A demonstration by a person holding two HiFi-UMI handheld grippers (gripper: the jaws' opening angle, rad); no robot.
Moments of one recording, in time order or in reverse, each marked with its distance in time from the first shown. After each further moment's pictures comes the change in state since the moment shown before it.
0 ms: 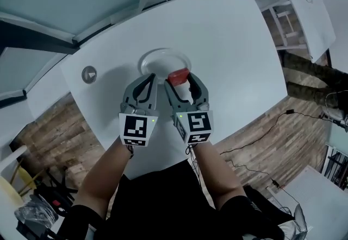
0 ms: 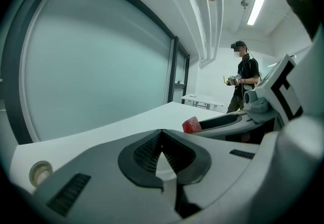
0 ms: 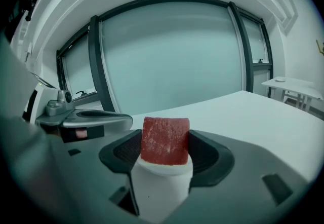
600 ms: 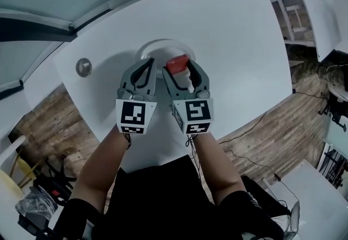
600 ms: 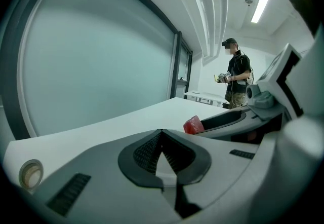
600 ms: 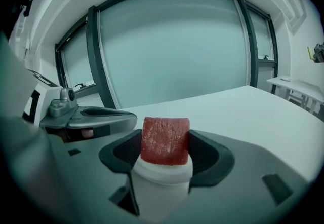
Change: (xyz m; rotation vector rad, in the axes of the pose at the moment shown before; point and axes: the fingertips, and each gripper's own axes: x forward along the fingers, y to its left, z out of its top) left arm 0.029 0.020 -0.014 -0.012 0.036 0.014; right arm 0.031 -0.005 -0.008 -0.030 0.089 0.012
